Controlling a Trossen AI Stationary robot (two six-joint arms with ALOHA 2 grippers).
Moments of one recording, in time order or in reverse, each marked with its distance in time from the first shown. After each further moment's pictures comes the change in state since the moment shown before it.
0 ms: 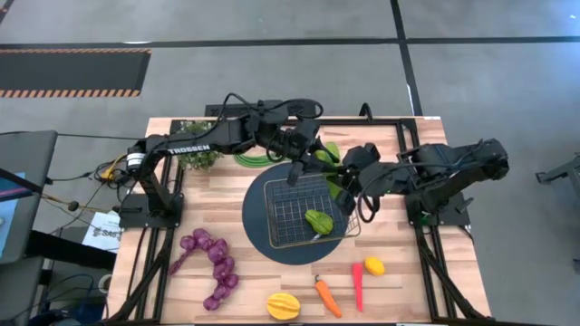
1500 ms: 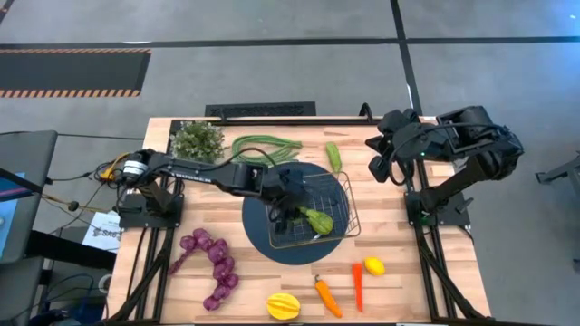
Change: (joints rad) left arm -0.264 -0.013 -0.211 -0.409 -0.478 0.194; right arm -0.120 -0.008 0.346 -0.510 -0.015 -0.013
